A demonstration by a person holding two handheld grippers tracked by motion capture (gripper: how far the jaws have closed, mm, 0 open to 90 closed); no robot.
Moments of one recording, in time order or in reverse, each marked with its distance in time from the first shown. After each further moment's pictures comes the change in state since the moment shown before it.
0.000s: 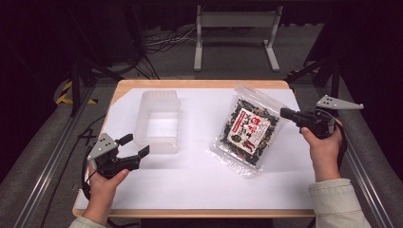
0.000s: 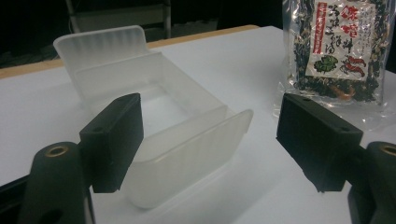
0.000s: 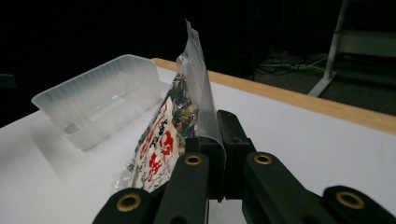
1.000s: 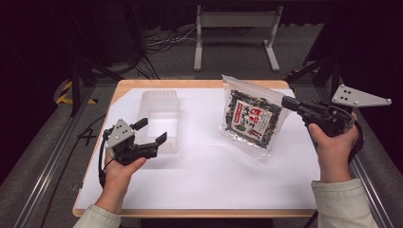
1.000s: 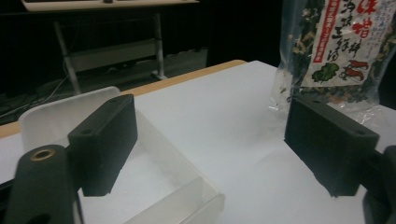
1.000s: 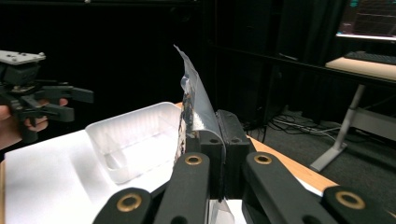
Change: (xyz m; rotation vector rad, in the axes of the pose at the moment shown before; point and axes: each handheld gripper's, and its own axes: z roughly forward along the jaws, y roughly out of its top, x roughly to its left) left arm -0.029 0.040 0.033 -0.083 -0.033 0.079; right arm 0.053 0.055 -0.031 -0.151 0.096 -0.194
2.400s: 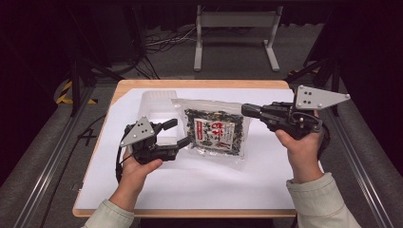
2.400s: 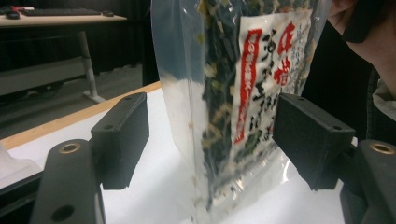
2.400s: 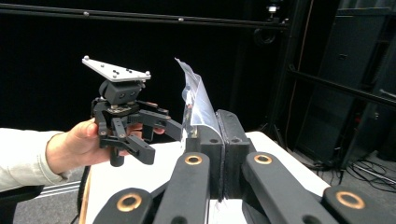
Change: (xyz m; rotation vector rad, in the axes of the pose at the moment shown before) left arm -0.034 0.021 0.023 -0.066 -0.271 0.023; right arm 0.059 0.025 0.056 -0.071 0.323 -0.093
